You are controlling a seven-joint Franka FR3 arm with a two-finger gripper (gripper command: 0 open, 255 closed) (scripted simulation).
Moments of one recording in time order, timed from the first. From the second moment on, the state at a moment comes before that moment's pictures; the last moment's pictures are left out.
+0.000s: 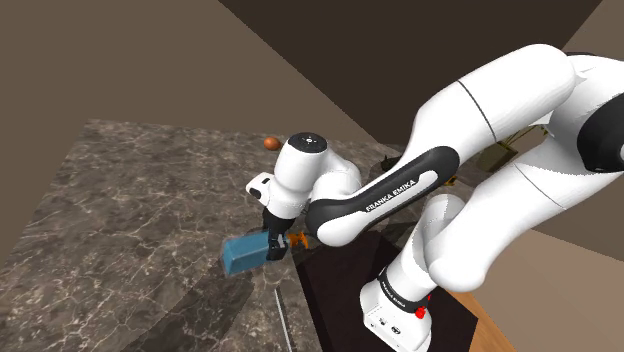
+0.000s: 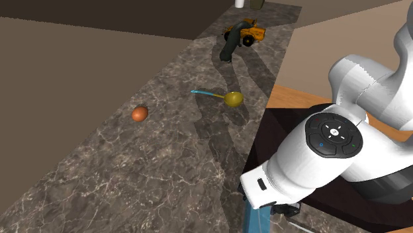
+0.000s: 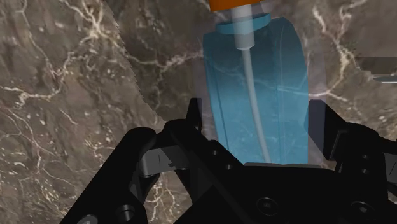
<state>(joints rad) 0.39 -0.23 0.29 -2.81 0.02 2.62 -0.44</state>
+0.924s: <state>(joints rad) 0.42 -0.40 0.26 -2.75 0.06 2.41 -0.49</state>
